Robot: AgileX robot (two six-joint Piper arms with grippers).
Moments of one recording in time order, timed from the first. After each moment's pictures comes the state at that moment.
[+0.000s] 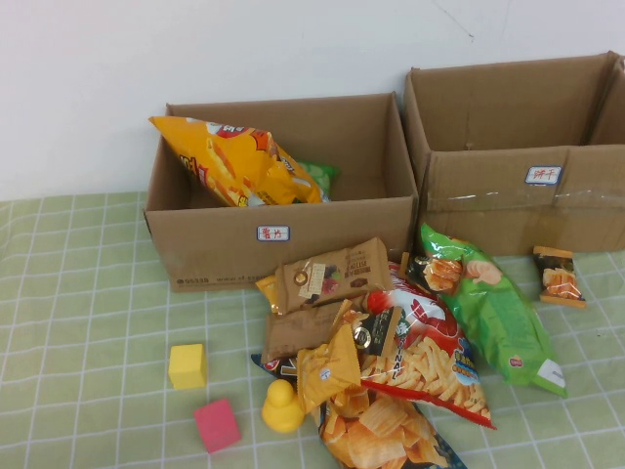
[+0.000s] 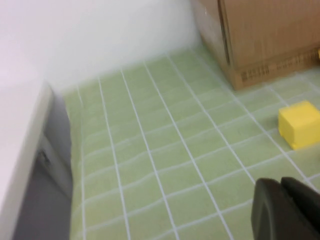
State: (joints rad) right arm 0.22 0.65 -0.44 0.23 0.56 -0.49; left arm -0.06 0.00 0.02 0.08 0.31 0.09
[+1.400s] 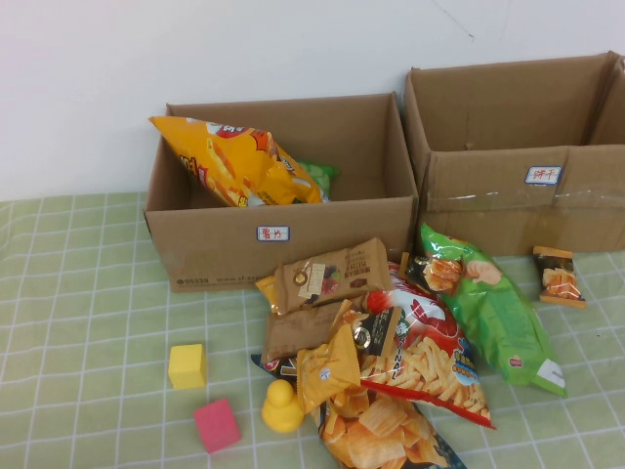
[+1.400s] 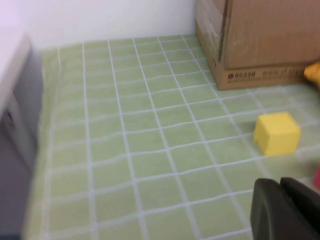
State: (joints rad) right arm 0.22 0.65 -0.44 0.25 0.56 -0.49; left arm -0.06 -0.01 0.02 0.01 0.37 -0.09
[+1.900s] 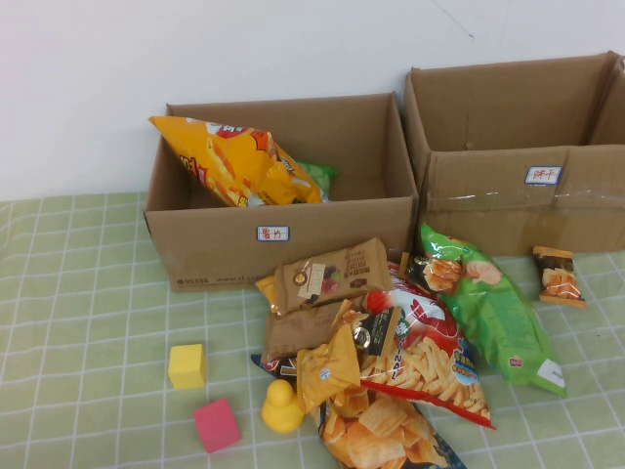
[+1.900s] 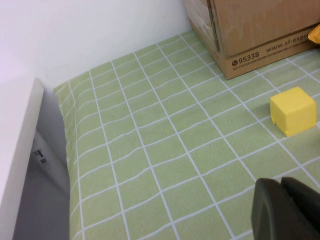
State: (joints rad) right arm 0.22 0.65 -0.44 0.25 0.56 -0.49; left arm -0.06 -0.01 0.02 0.01 0.37 0.20
